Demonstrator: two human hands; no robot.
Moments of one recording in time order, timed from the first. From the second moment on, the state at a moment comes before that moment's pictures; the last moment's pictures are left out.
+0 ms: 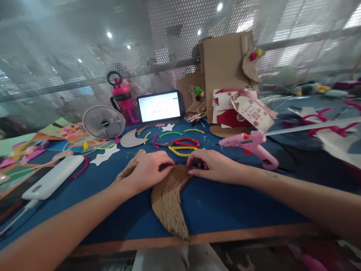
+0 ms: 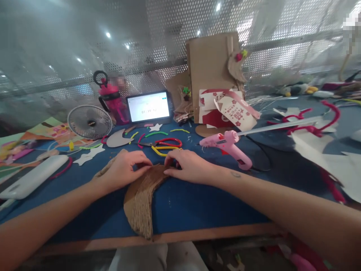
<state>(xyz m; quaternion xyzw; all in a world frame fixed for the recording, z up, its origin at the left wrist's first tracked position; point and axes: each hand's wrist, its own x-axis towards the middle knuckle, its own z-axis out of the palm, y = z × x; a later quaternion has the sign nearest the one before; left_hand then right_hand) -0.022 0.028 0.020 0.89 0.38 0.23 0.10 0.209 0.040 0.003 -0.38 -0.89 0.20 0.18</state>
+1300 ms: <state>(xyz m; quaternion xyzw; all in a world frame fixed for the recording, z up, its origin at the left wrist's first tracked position) -0.030 0.033 -0.001 0.94 0.28 0.19 0.05 0.211 0.034 -0.015 -0.33 -0.90 0.15 0.26</state>
